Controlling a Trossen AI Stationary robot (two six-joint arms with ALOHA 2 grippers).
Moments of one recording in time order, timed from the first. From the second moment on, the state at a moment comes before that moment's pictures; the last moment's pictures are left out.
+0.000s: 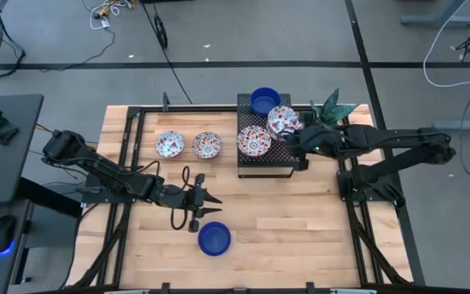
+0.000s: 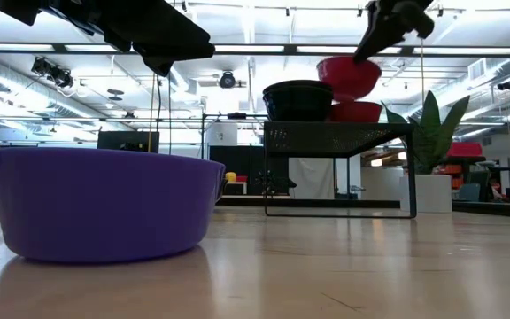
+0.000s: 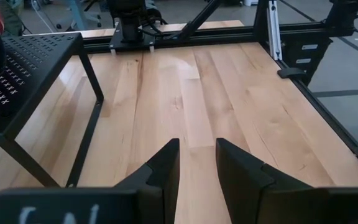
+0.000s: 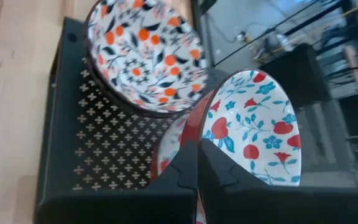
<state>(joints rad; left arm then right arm) -0.39 1.35 0.64 0.36 -0.32 -0.09 0.00 1.14 1.13 -0.78 0.52 -0.38</state>
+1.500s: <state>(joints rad) -0.39 1.35 0.64 0.35 -0.32 -0.10 -0.11 1.27 1.13 -0.85 0.48 -0.24</state>
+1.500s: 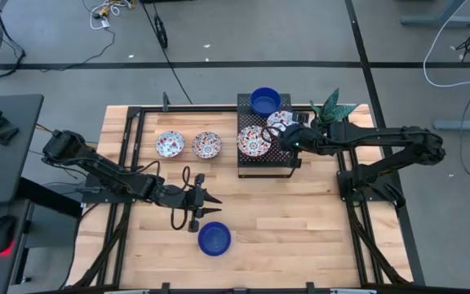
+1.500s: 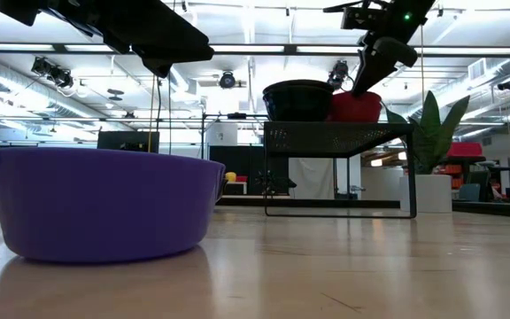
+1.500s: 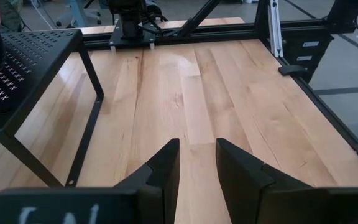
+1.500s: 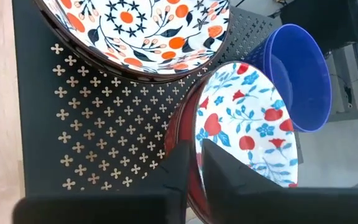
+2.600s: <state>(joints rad) -0.39 1.35 0.64 0.35 -0.32 -0.12 -0.16 1.21 1.13 -0.79 0.33 -0.16</state>
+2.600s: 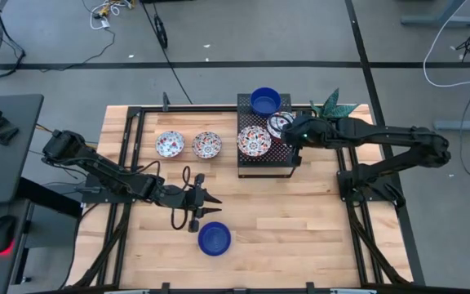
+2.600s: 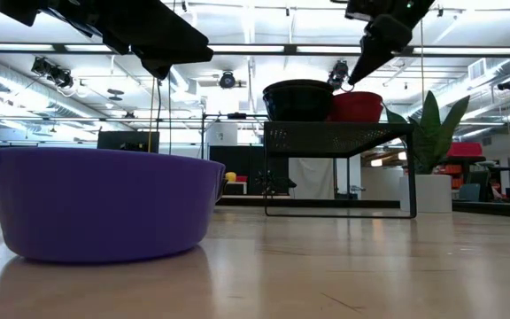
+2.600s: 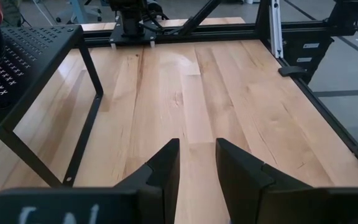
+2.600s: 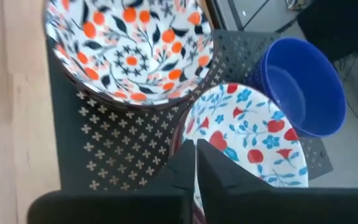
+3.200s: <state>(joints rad) -0.39 1.35 0.64 0.35 -0.32 -0.12 -0.19 1.23 1.13 -0.85 0.41 -0.11</state>
